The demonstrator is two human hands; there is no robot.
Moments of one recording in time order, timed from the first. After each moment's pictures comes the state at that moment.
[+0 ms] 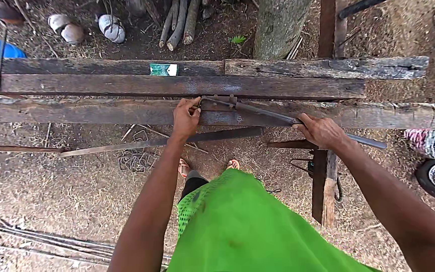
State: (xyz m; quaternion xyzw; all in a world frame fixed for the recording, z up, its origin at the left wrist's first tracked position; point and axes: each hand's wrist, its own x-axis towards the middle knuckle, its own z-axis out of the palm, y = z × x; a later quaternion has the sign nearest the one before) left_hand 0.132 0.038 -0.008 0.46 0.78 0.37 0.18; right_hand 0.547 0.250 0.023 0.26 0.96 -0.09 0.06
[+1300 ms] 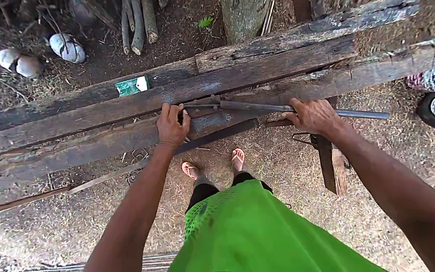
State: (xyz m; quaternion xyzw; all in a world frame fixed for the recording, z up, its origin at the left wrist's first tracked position) left_hand 0.110 0.062 -0.032 0.62 0.73 0.28 -0.02; right_hand 0.535 0.218 0.024 0.39 0.91 -0.09 0.11
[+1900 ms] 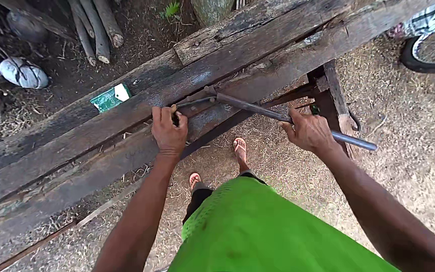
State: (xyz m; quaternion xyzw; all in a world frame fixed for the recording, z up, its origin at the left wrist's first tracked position) left_hand 0.107 0.060 -0.034 0.62 0.74 0.28 0.02; right_hand 0.500 0.076 0.016 0.60 0.79 -0.13 0.05
